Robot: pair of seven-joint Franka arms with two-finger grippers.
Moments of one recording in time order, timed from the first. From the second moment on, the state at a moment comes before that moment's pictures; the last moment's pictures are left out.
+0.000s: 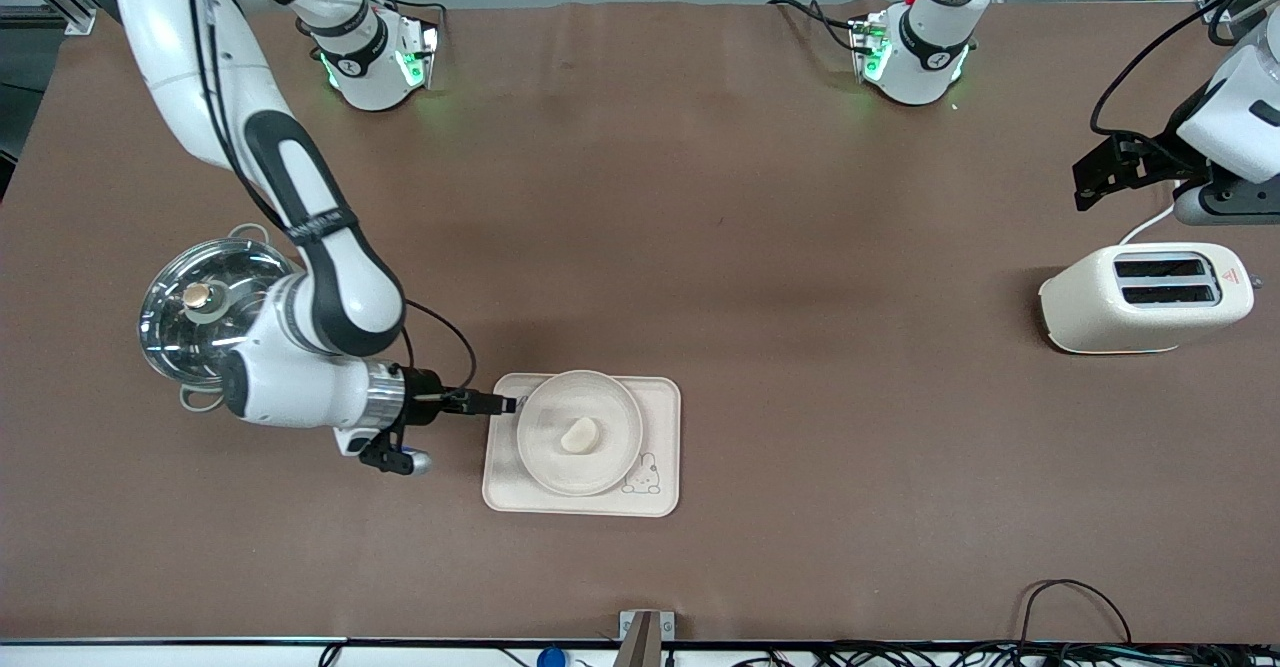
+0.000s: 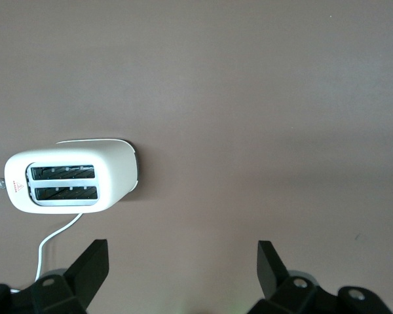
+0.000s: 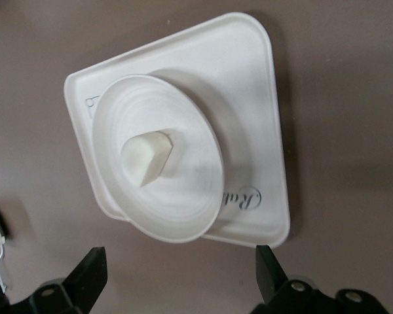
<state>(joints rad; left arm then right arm) 0.02 0.00 -0.14 -1.53 0.07 1.51 -0.08 0.14 0.69 0.11 -1.46 0.64 2.08 0.05</state>
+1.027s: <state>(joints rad) 0.02 -0.02 -0.17 -1.53 0.06 1.49 -0.08 0.05 0.09 -0.06 -1.46 0.03 1.60 0.03</state>
